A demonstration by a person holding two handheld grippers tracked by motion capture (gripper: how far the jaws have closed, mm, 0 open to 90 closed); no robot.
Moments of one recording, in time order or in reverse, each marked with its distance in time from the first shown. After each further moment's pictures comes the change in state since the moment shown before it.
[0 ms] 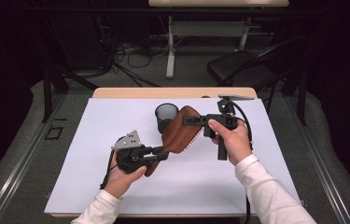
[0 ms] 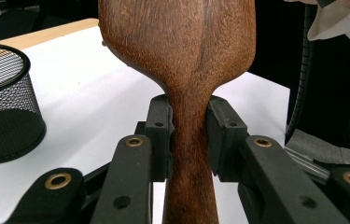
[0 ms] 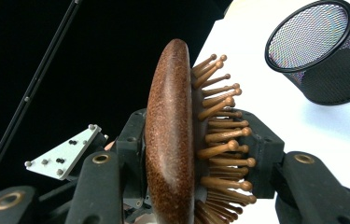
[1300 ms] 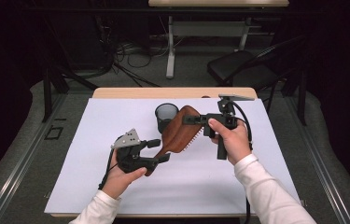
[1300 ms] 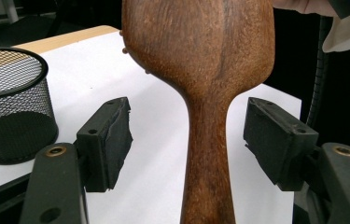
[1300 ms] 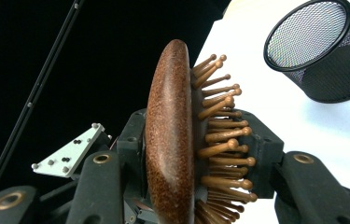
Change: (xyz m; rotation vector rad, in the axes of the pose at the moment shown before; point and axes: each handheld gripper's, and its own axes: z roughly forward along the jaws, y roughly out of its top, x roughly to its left) left arm 0.004 -0.001 0.002 -0.033 0.045 -0.016; right arm -0.002 0.001 0.001 -0.003 0.001 0.029
